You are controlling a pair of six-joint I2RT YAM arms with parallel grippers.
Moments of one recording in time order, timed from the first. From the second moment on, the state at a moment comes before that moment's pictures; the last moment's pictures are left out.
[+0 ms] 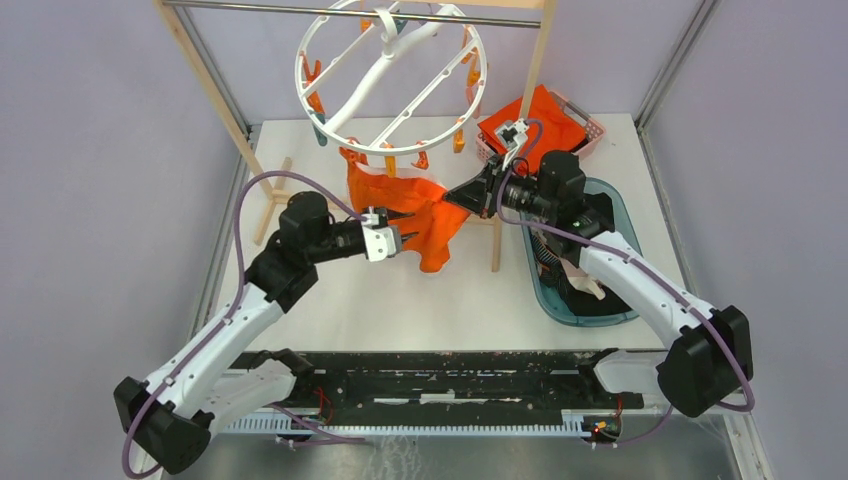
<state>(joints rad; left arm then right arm) -0.57 0.96 0.89 -0.12 0.65 0.74 0.50 1.28 1.02 0.18 -0.63 0.50</state>
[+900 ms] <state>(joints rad) -0.48 0.84 1.06 -0.08 0.02 0.20 0.48 1.26 1.04 0.13 -0.60 0.42</state>
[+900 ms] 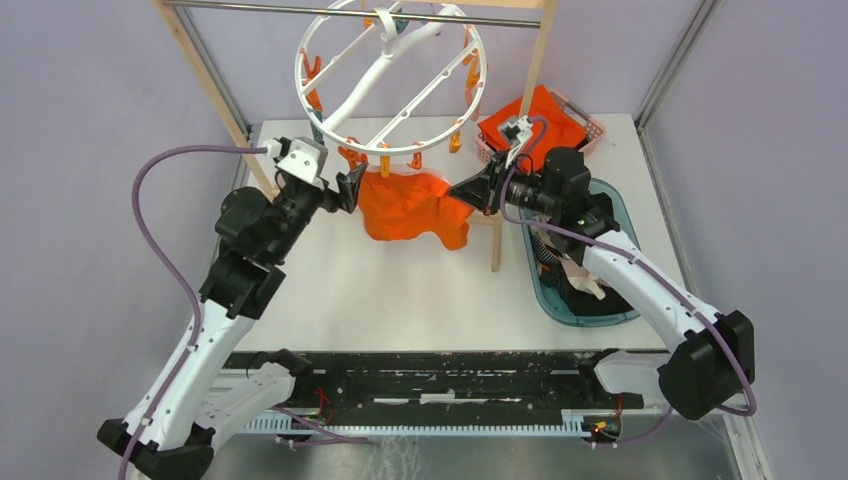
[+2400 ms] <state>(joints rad) -0.42 0.89 1.04 -0.02 -0.17 0.15 0.83 1.64 1.74 -0.49 -0.58 0.03</state>
